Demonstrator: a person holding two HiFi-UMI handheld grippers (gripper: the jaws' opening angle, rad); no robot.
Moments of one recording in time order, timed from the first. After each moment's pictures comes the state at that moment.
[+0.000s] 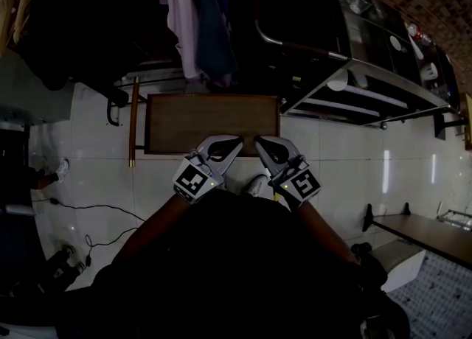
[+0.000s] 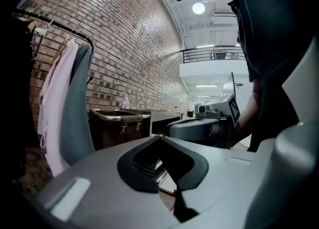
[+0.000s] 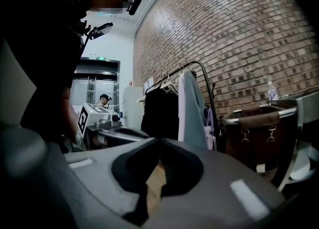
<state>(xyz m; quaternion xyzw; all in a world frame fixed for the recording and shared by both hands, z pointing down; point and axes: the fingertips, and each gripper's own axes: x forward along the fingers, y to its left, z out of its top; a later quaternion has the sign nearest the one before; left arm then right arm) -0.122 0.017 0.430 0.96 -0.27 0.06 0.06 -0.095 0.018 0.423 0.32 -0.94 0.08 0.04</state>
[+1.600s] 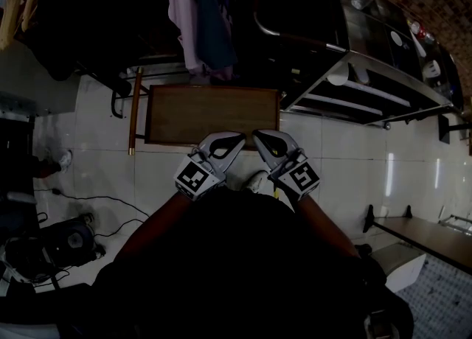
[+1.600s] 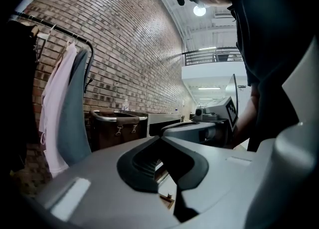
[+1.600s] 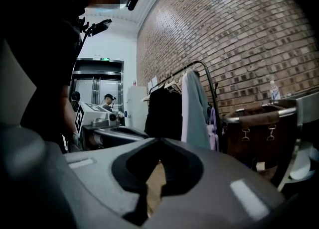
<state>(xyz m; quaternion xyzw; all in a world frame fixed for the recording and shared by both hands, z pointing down) -0.103 0.043 0.431 0.96 -0.28 0.05 0.05 -0.084 0.037 0.423 0.29 -0.95 0.08 0.04</state>
